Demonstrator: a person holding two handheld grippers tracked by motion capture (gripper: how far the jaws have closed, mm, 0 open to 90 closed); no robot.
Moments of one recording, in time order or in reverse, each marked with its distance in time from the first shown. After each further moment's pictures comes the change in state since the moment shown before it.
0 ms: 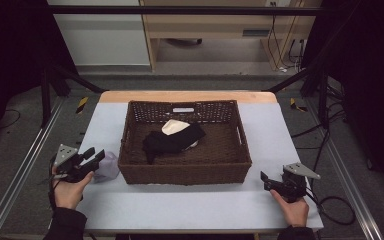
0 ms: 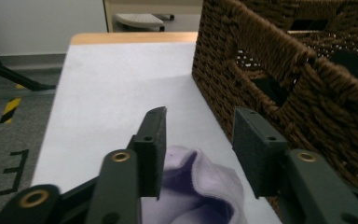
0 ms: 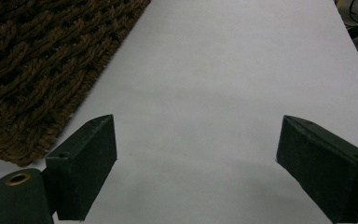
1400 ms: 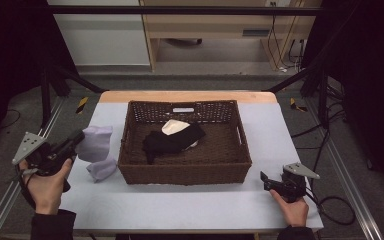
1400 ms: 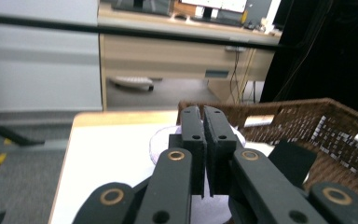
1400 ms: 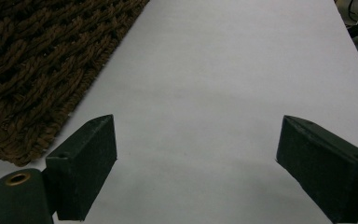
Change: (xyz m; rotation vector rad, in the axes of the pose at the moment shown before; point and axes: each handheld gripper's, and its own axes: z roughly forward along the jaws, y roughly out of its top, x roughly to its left) left arm -0.009 0.058 -0.053 -0.202 -0.049 -0.041; right arm 0.001 0.000 0.001 0.004 -0.004 -0.001
